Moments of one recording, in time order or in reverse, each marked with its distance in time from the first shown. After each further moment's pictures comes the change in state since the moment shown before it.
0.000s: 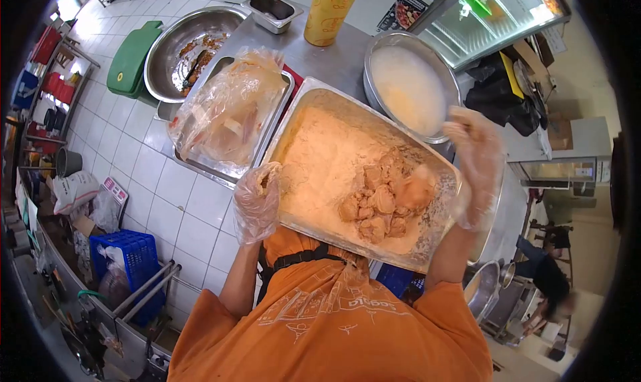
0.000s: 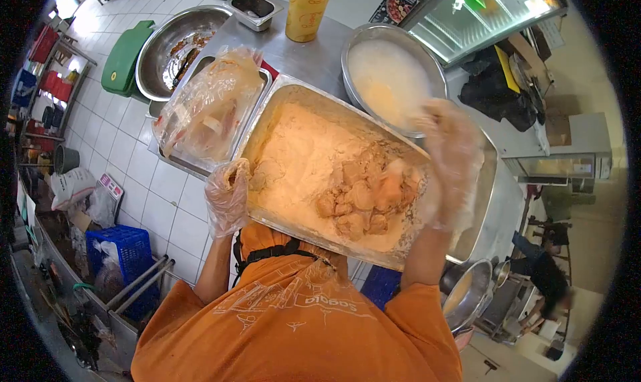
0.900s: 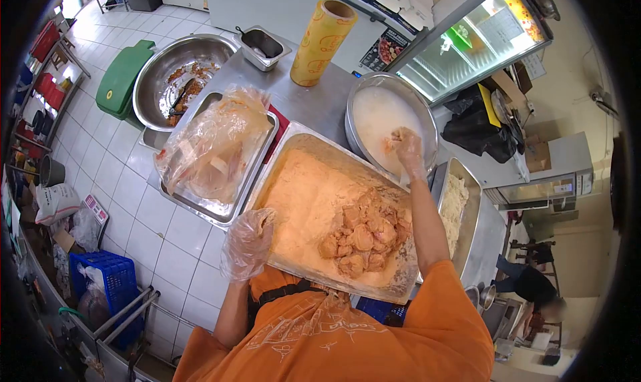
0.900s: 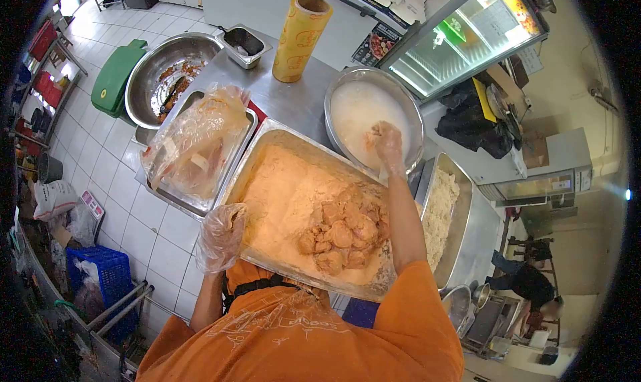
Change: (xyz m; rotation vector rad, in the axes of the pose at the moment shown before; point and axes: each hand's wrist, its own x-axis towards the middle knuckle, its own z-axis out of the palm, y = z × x) left_hand 0.002 0.004 -0.003 0.264 -0.167 0.150; right_hand 0.129 0.241 0.124 -0.186 -0.125 -0.235
